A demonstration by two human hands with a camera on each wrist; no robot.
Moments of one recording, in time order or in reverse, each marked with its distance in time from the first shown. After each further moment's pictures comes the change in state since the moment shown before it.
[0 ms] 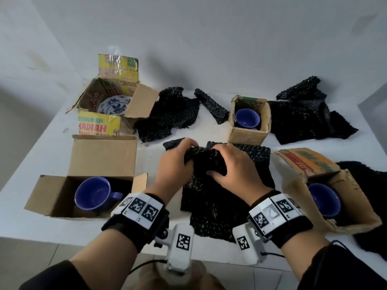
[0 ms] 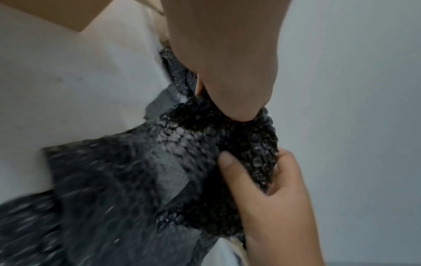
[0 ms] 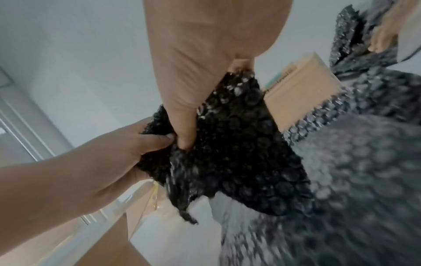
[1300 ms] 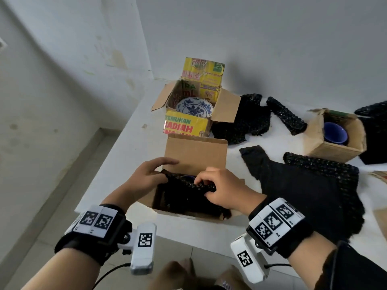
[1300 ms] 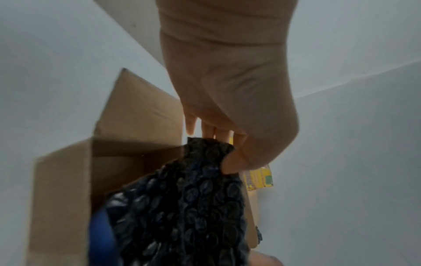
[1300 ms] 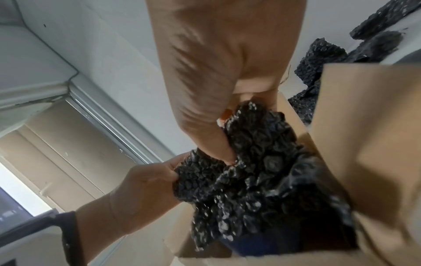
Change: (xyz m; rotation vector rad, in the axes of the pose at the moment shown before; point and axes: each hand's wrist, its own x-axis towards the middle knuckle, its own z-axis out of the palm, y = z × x) left_hand -0.068 -0.181 -0.230 -0.421 -0.282 -0.381; right_hand 0.077 -0.206 0.114 0.262 -0.634 0.044
